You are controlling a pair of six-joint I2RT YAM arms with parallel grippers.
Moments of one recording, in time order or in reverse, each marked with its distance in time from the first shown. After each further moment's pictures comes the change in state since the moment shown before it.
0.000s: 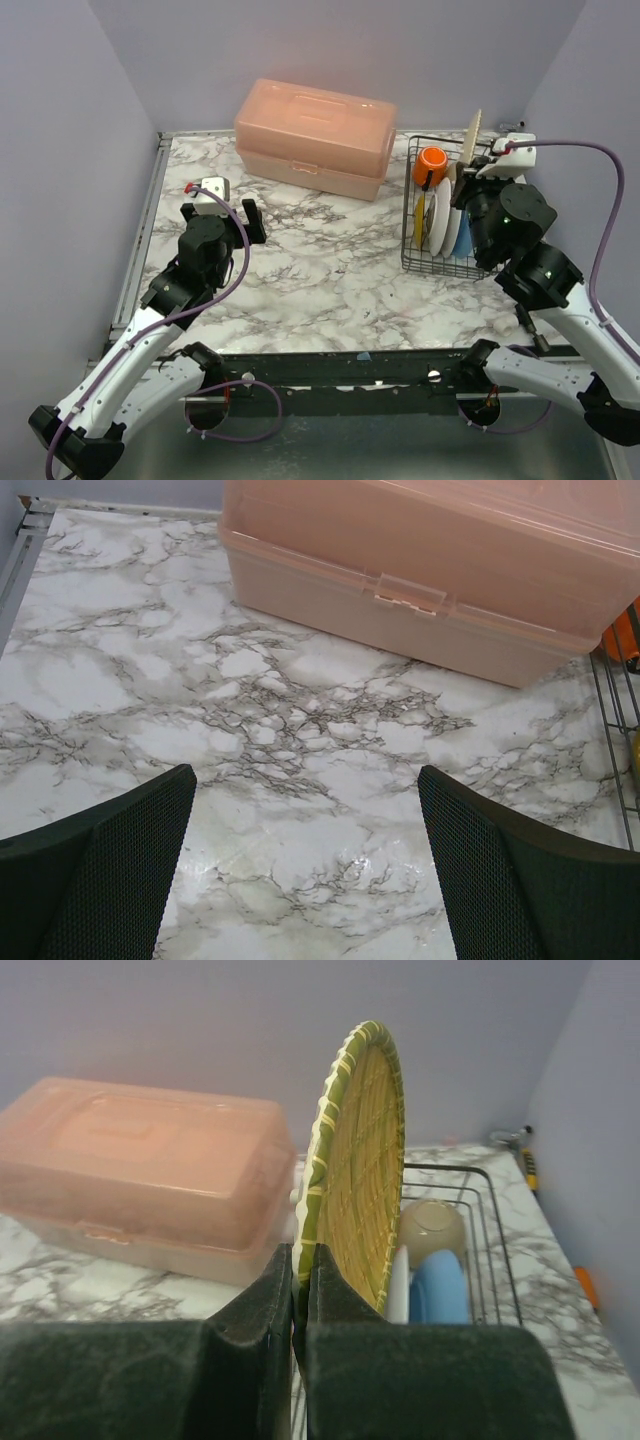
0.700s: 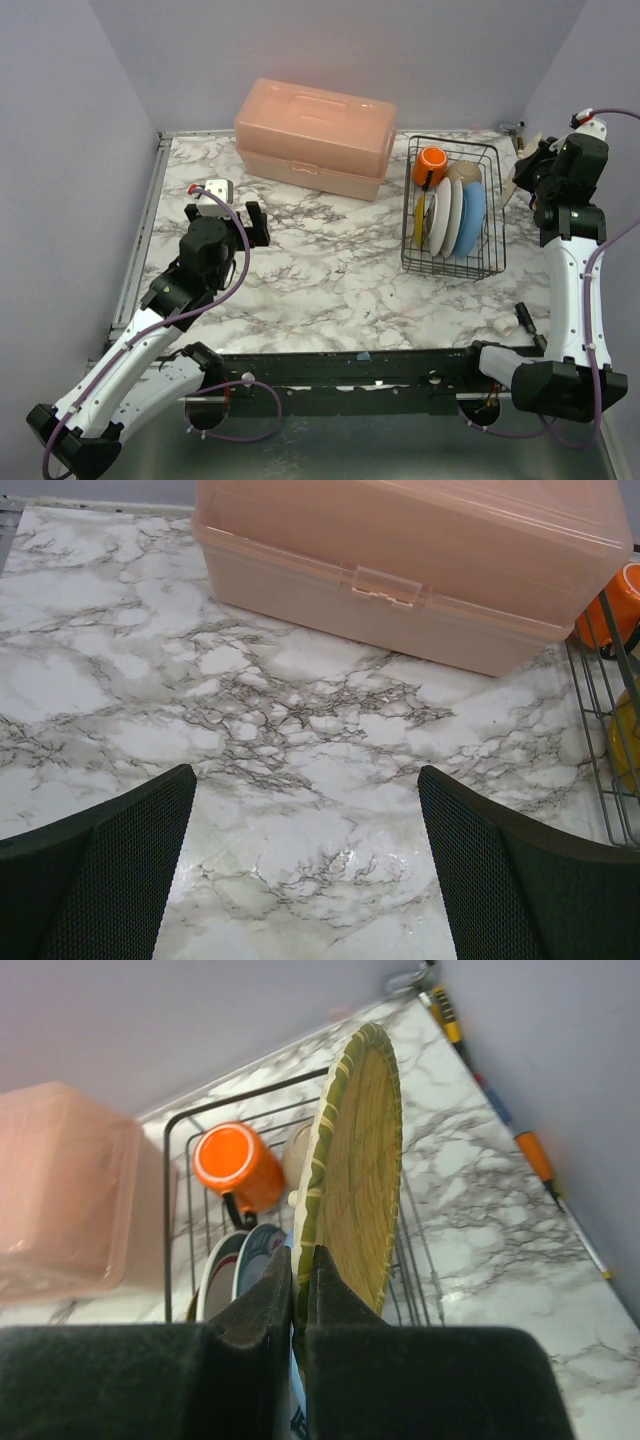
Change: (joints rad) left arm -0.027 -0.005 0.000 -0.004 0.017 -0.009; right arm -0.985 0.225 0.062 -0.203 -0.694 0.246
